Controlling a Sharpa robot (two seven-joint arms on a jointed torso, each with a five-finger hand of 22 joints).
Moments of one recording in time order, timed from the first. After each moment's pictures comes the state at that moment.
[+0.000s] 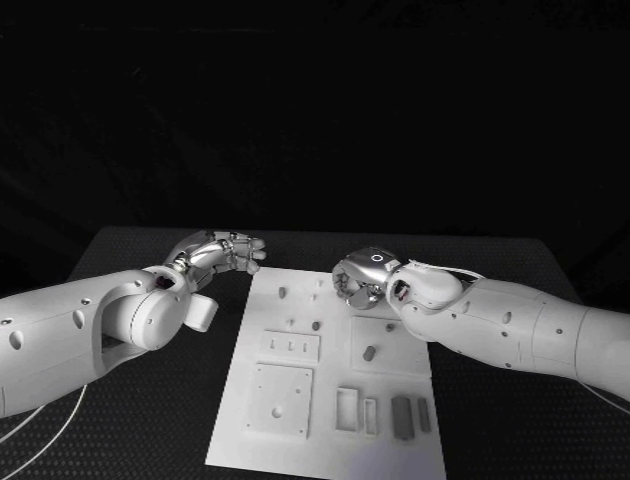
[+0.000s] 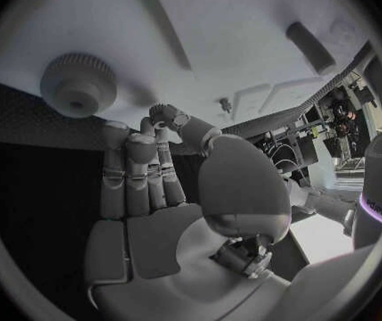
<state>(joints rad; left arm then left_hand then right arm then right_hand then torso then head) 1.35 -0.76 -0.21 1.37 -0.04 -0.24 0.28 1.06 -0.09 0.46 -0.24 0.09 0.78 0.19 0.43 0.38 1.14 0.13 0.17 0.12 1.01 0.06 0.57 0.57 0.06 0.71 -0.01 0.59 1.23 1.21 -0.54 -0.15 1.09 -1.71 -0.42 0.00 1.18 -0.10 0.74 -0.29 0.04 0.99 0.11 0.42 0.45 1.25 0.06 0.13 0.13 1.32 -0.05 1.09 0.80 0.22 1.22 -0.01 0.84 1.22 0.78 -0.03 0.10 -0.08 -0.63</state>
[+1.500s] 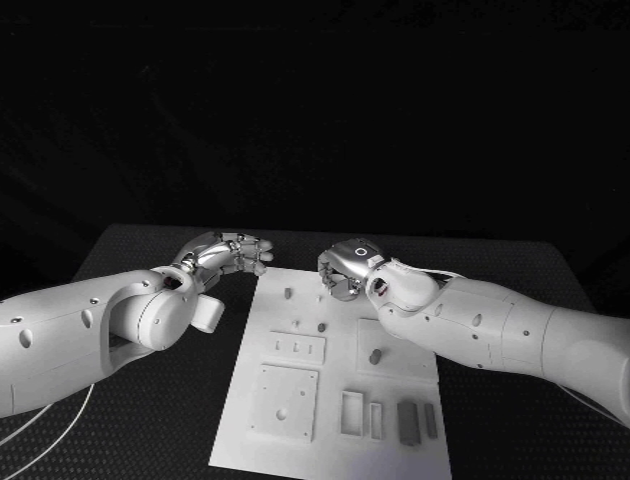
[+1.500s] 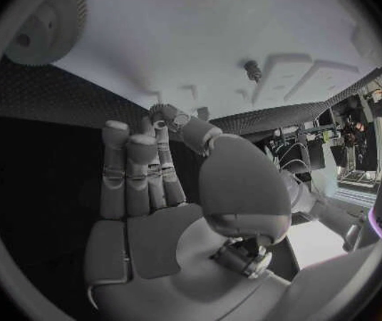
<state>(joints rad) 1.36 -0.75 -0.21 1.37 -0.04 -0.23 0.28 1.06 -0.09 0.46 -0.24 0.08 0.77 0.19 0.43 0.38 1.14 0.13 0.17 0.12 1.01 0.06 0.57 0.57 0.05 0.71 -0.02 0.59 1.23 1.22 -0.42 -0.15 1.01 -1.76 -0.51 -0.10 1.18 -0.11 0.76 -0.29 0.05 1.00 0.11 0.42 0.45 1.25 0.06 0.12 0.15 1.33 -0.05 1.09 0.80 0.22 1.23 -0.01 0.84 1.23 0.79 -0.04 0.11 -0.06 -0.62</state>
